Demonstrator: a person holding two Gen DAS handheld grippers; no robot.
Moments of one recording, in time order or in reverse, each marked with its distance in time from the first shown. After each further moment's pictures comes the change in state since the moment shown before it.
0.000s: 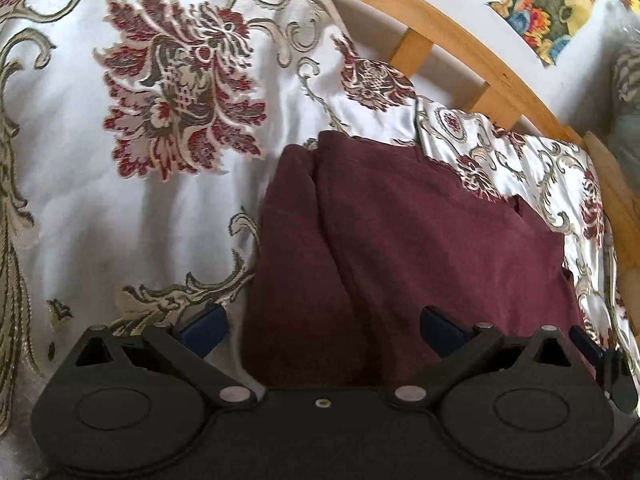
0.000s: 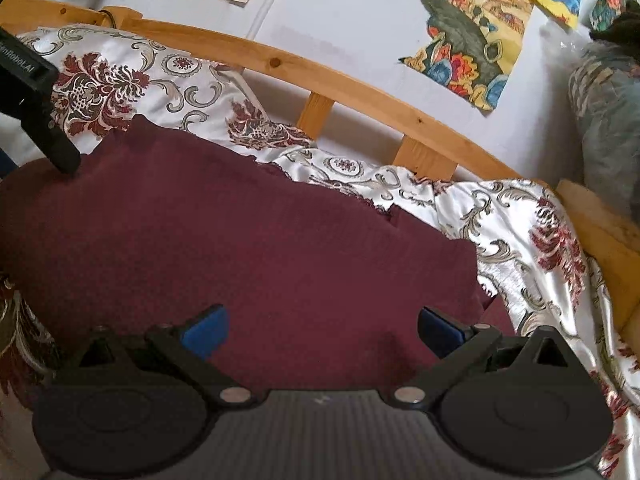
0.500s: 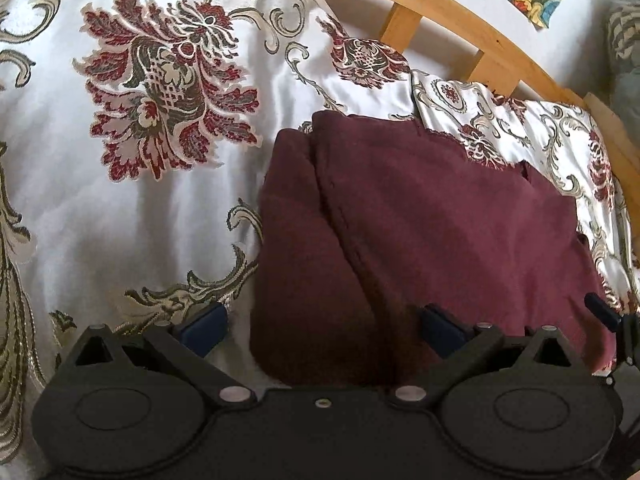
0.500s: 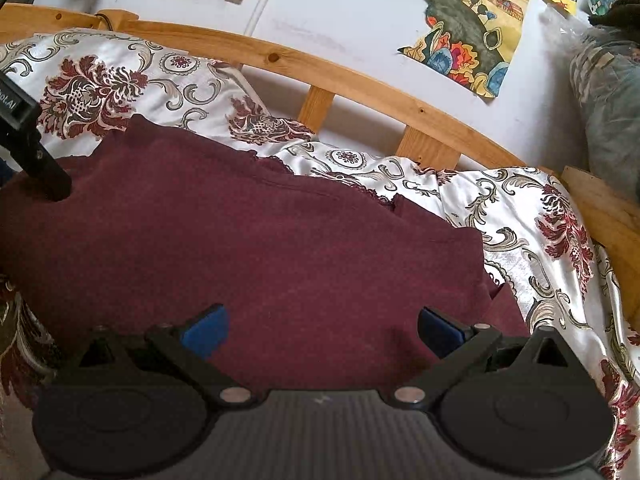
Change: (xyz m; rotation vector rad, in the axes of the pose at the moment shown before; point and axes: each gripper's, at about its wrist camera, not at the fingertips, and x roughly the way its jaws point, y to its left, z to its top) left arm 0.008 -0.003 -0.004 0.104 0.044 0.045; right arm 0.002 -0.003 -0.002 0.024 0.013 0.018
